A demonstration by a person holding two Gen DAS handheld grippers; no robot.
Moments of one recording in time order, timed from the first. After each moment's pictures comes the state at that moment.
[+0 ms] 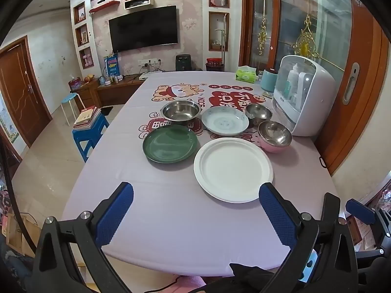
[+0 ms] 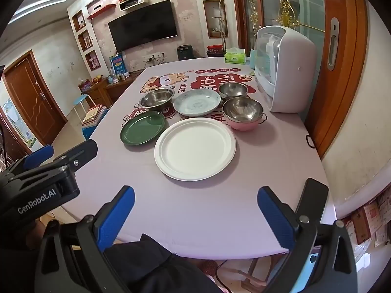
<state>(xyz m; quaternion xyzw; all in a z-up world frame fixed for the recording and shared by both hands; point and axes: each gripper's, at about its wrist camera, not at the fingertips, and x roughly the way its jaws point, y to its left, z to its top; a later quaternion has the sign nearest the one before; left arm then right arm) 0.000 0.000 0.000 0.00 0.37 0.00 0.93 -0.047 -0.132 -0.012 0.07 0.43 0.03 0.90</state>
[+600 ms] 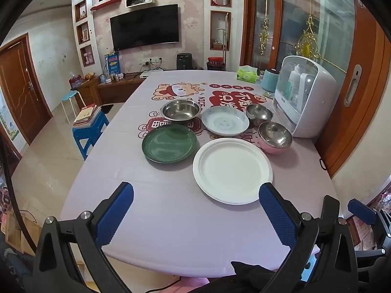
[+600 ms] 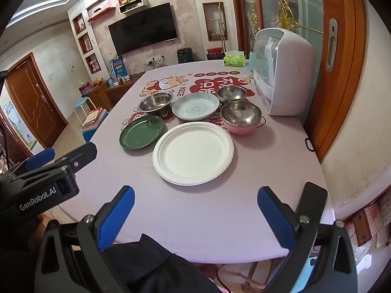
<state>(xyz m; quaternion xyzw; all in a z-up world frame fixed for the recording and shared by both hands) 0.004 -0.001 -0.003 0.00 0.37 0.00 0.93 -0.047 -0.137 -0.007 0.07 0.42 0.03 0.90</state>
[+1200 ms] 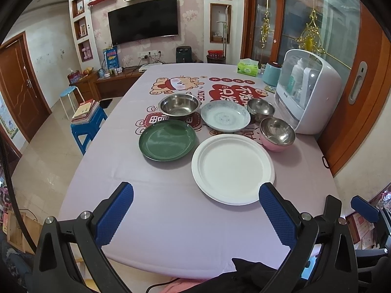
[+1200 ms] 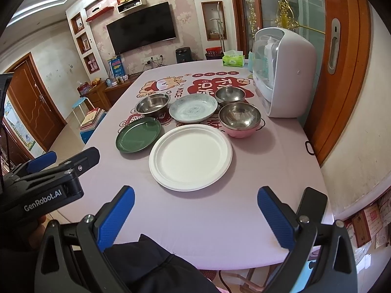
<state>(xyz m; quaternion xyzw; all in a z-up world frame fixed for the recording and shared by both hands) 0.019 0.007 -0.007 -0.01 0.40 0.00 0.92 -0.034 -0.141 -0.009 0.07 0.42 0.02 0.90</state>
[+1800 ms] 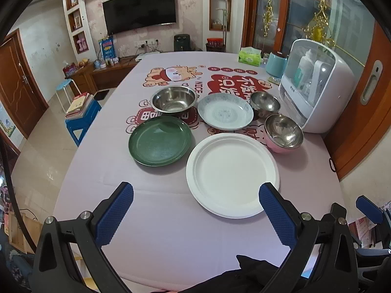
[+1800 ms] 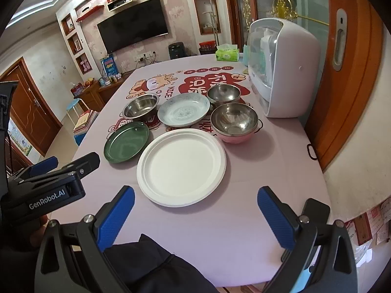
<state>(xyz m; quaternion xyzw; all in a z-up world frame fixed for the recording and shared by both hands) 0.091 -0.010 -0.026 0.00 0.44 0.00 0.90 0.027 -0.162 -0.027 0.08 0.45 0.01 0.89</state>
